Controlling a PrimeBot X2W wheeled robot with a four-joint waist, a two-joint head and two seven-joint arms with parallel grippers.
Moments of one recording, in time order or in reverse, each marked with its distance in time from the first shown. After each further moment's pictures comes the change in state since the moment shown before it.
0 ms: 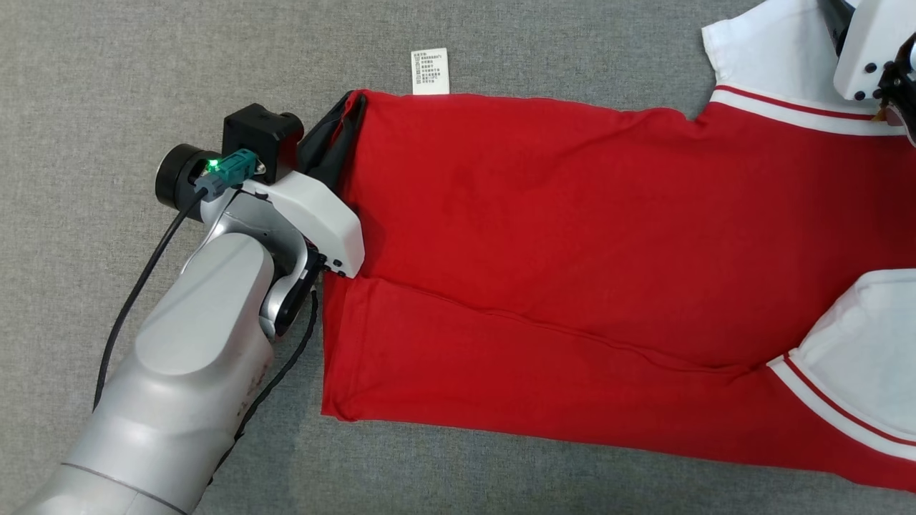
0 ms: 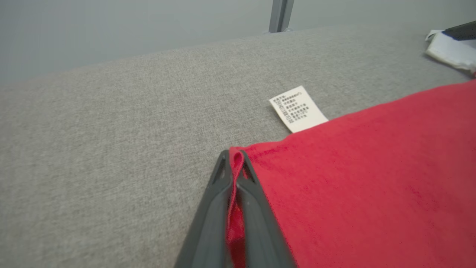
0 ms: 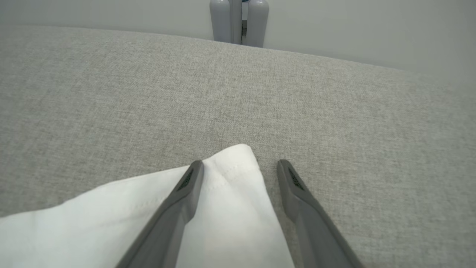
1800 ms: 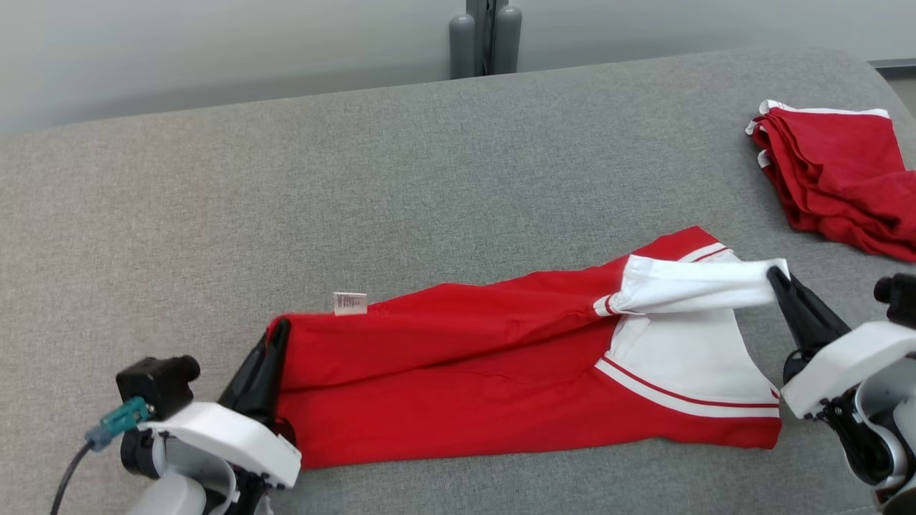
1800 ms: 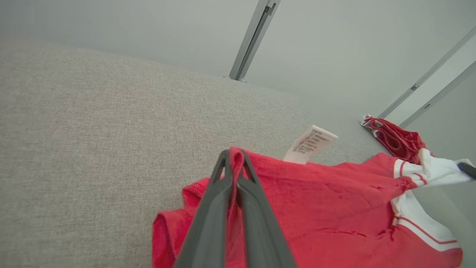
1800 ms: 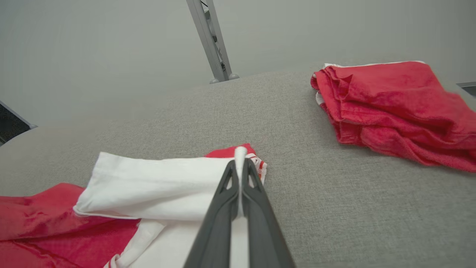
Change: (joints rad) left arm 0.624 0.147 0.154 -0.378 -0.331 0.045 -0.039; right arm 0.868 -0.138 0.051 -0.595 0.431 0.000 -0.398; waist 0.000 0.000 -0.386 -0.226
